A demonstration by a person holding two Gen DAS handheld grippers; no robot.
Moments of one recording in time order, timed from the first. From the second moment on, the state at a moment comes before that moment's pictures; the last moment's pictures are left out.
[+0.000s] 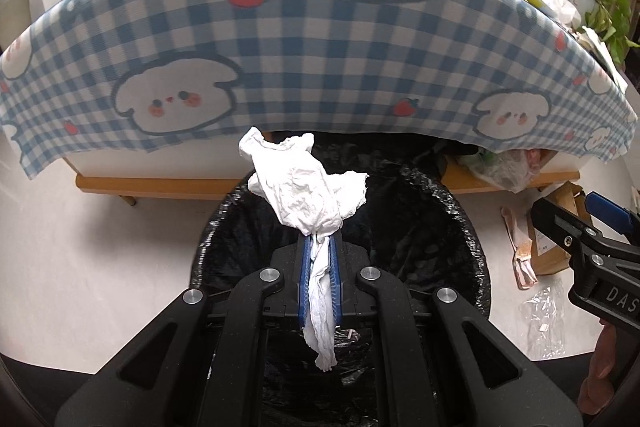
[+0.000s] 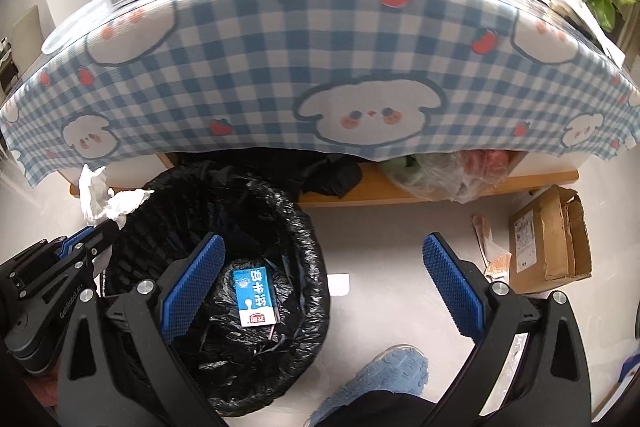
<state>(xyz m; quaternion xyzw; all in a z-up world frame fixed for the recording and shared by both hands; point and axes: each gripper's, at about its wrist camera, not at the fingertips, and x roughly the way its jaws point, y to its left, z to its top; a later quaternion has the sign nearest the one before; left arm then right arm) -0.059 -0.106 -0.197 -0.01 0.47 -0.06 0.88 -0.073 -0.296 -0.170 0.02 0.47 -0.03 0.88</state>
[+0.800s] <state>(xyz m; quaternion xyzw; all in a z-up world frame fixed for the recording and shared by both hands) -0.069 -0.109 -0.181 -0.01 0.46 -0.06 0.88 -0.077 -0.307 -0.162 0.02 0.46 -0.04 0.89</state>
